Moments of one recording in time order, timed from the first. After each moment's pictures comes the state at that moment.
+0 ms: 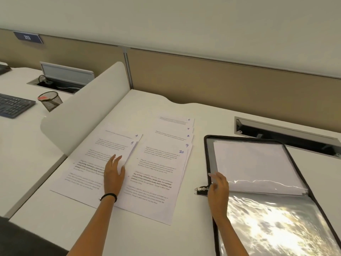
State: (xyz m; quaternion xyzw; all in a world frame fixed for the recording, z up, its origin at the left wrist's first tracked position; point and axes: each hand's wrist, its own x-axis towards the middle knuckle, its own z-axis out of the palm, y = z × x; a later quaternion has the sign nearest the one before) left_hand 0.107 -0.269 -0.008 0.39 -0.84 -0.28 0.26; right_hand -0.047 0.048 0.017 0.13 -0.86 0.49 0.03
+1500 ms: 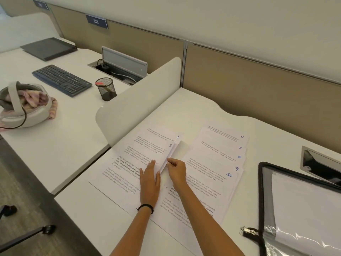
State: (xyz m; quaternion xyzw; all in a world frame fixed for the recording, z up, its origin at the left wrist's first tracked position) left_hand 0.105 -0.272 -0.022 0.45 -0.77 -0.33 0.31; right_hand 0.003 -0.247 0.038 0.14 -0.76 0.53 -0.35
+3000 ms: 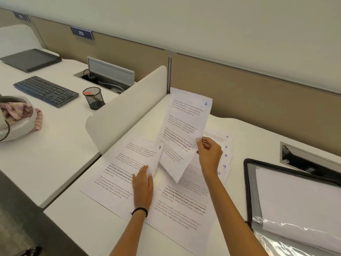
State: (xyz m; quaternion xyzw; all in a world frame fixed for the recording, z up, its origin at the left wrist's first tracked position) left_hand 0.107 -0.273 -0.021 0.45 -0.78 -0.32 0.30; right_hand -0.069 -0.187 0.130 0.15 -0.75 0.64 -0.07
